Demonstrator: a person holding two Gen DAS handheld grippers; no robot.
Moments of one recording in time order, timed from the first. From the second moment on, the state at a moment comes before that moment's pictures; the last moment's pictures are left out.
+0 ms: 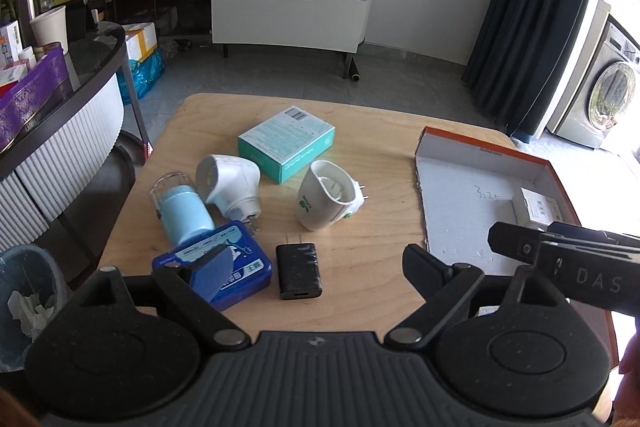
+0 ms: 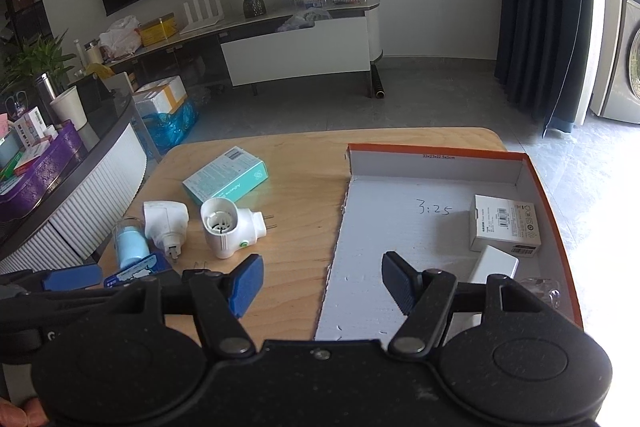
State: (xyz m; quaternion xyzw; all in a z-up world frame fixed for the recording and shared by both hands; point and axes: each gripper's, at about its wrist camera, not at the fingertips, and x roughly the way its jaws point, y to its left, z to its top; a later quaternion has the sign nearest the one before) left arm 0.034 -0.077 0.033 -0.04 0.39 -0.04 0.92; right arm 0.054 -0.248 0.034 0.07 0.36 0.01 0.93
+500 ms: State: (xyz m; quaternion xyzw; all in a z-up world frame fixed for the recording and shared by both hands) left arm 0.032 -0.040 0.025 -0.06 0.40 0.00 0.91; right arm 0.070 -0.209 0.024 0.06 0.38 0.04 0.92
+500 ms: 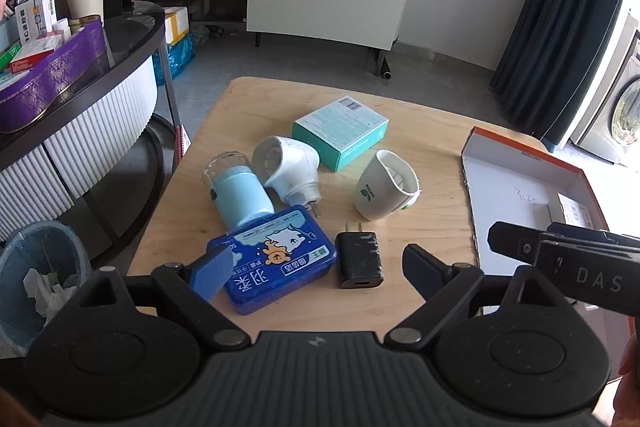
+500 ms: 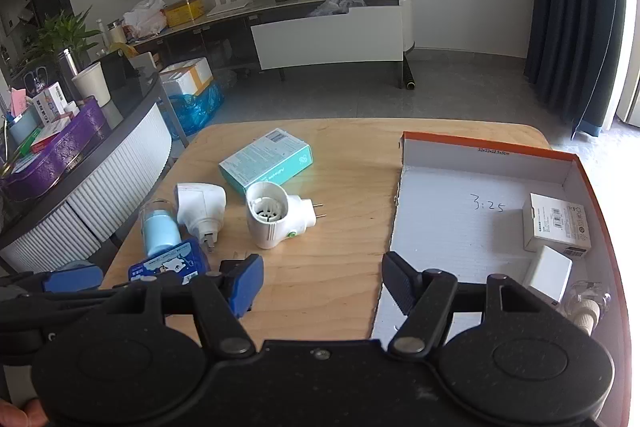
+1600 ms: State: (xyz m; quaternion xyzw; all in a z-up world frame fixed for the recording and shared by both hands) left arm 0.050 -0.011 -0.048 0.08 0.36 -0.16 0.91; right arm 0.059 -0.213 0.000 0.09 0.39 0.04 0.91
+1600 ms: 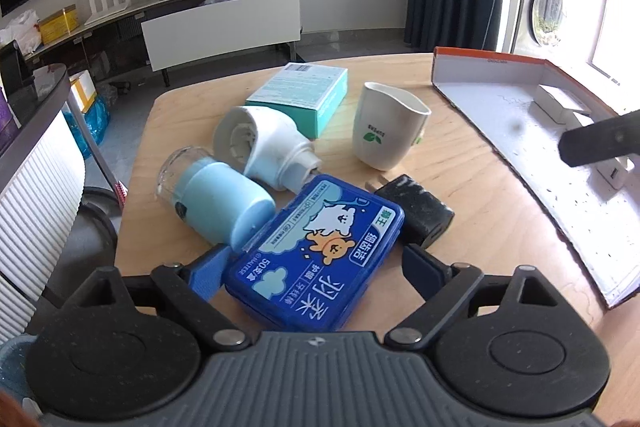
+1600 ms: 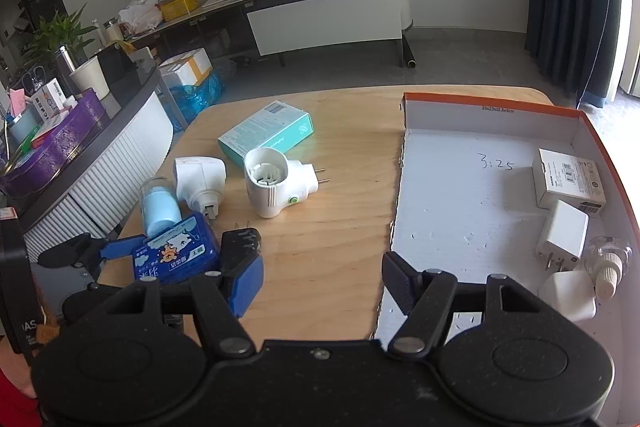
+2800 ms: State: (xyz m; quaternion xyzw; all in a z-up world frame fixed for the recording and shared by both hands) left arm 0.015 -0.003 -0.020 -0.03 0.36 -0.08 0.93; right arm 0.120 -0.166 -0.046 0.05 0.44 0.17 0.88
